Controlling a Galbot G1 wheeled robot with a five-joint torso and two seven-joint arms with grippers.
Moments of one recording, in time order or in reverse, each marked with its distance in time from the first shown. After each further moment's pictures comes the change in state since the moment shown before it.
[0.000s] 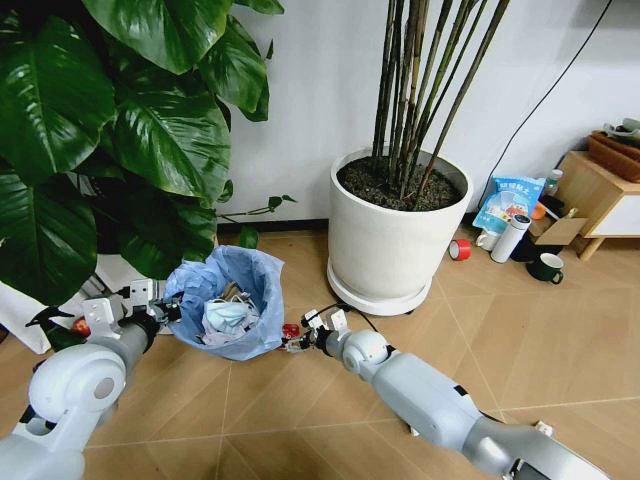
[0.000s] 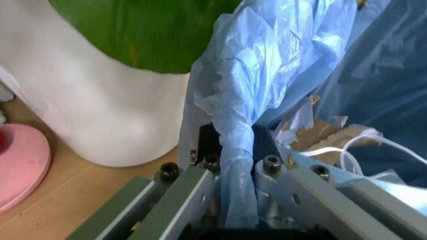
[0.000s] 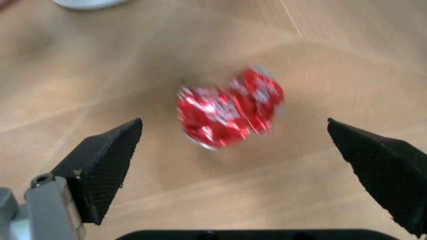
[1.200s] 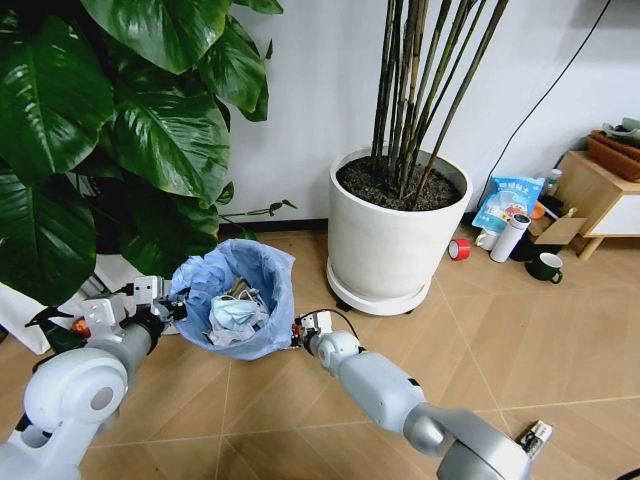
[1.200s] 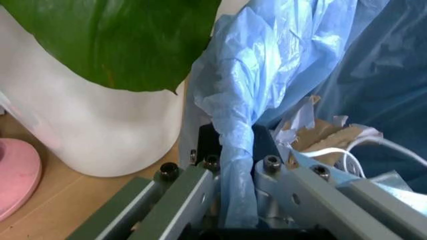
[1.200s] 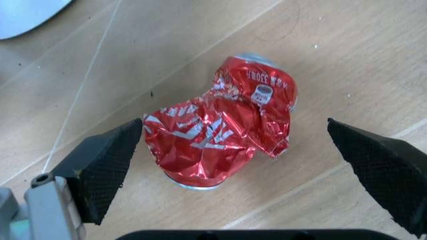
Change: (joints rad) left arm 0.012 0.008 0.003 -0.066 -0.018 0.003 -0.022; right arm 0.069 0.254 0.135 -0.380 0.033 0.034 0.058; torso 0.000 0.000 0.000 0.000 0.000
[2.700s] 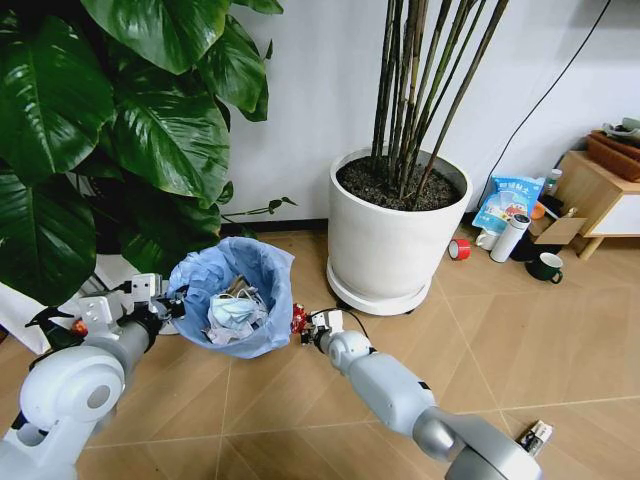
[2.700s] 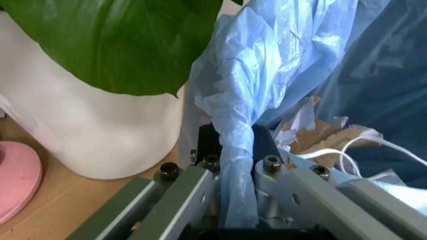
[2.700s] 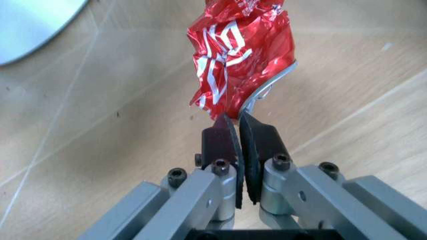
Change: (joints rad) left arm 0.001 0.007 -0.007 -0.003 -0.006 -0.004 0.004; right arm -0.056 -0.104 0.061 0.143 -0.022 0.013 -0.011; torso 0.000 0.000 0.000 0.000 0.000
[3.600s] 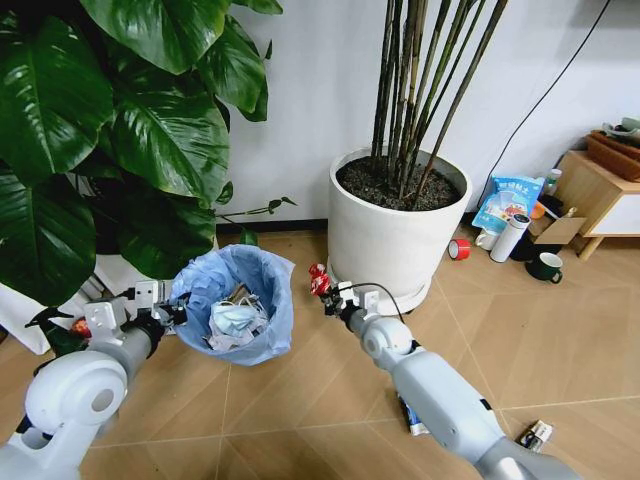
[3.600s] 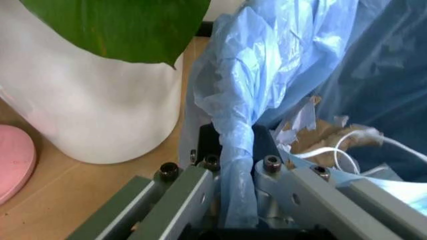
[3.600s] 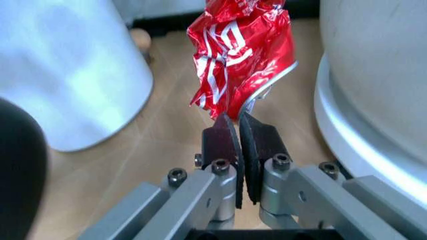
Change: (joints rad) left arm 0.029 -0.017 0.015 0.024 0.028 0.001 0.021; right arm -0.181 -0.232 0.144 0.572 -0.010 0.008 0.025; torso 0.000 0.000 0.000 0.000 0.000
